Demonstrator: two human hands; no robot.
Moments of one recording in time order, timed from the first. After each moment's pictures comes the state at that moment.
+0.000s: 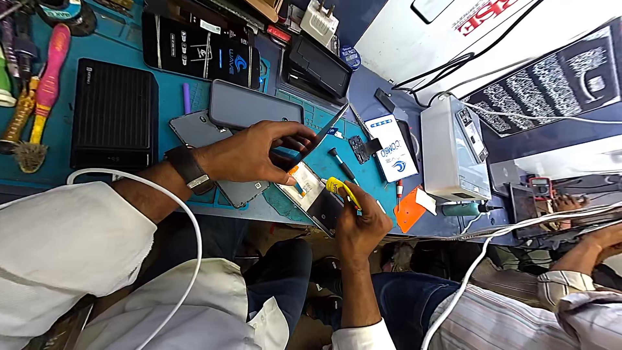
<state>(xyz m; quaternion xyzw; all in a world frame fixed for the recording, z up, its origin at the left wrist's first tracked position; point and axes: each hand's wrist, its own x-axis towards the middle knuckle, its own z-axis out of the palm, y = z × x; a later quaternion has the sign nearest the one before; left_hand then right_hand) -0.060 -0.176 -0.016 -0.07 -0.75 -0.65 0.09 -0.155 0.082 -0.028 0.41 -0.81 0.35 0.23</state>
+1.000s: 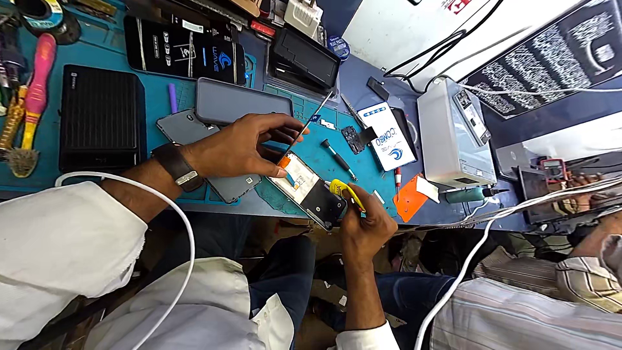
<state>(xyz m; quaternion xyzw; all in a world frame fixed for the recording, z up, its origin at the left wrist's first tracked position) -0.062 -0.173 -0.016 -0.08 -0.76 -0.64 0.10 -0.151 0.106 -0.031 0.38 -0.82 0.36 0.25</state>
